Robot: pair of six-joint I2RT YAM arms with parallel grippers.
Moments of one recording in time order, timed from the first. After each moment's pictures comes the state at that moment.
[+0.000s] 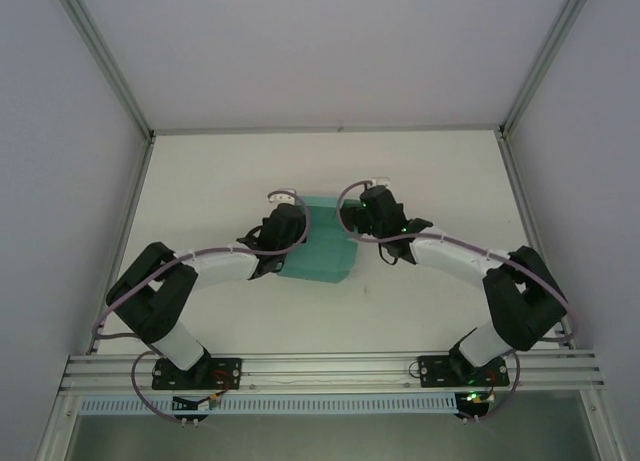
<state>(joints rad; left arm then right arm) -0.68 1.60 0.78 0.21 -0.45 -0.42 0.66 1.51 0.90 -0.13 0.33 0.40</state>
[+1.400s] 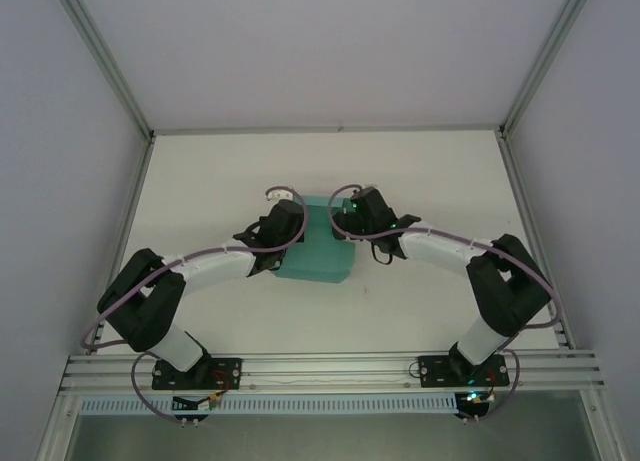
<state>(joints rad) -0.69 1.55 0.84 0.04 -0.48 -0.45 0.68 1.61 0.96 -0.18 0.21 0.42</state>
